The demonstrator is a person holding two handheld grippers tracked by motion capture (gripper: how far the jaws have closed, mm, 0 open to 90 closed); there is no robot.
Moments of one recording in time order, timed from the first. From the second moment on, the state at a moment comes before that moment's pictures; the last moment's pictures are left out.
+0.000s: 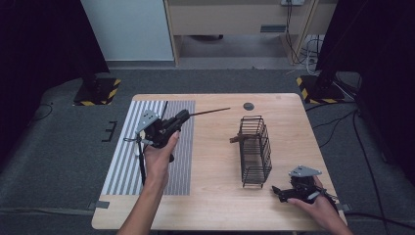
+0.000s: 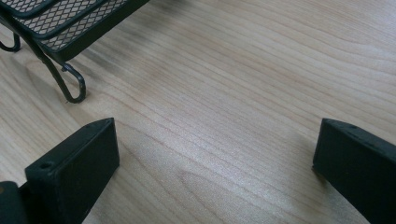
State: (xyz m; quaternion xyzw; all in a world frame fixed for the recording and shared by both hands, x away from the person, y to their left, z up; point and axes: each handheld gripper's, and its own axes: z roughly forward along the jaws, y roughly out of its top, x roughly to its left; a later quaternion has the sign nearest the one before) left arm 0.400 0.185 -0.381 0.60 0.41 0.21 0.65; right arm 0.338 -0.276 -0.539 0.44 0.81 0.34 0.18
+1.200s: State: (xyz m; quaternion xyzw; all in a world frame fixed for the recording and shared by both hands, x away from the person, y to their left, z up) left arm 0.377 0.266 -0.457 0.58 0.49 0.22 0.61; right arm 0.338 -0.276 -0.539 0.44 0.81 0.34 0.18
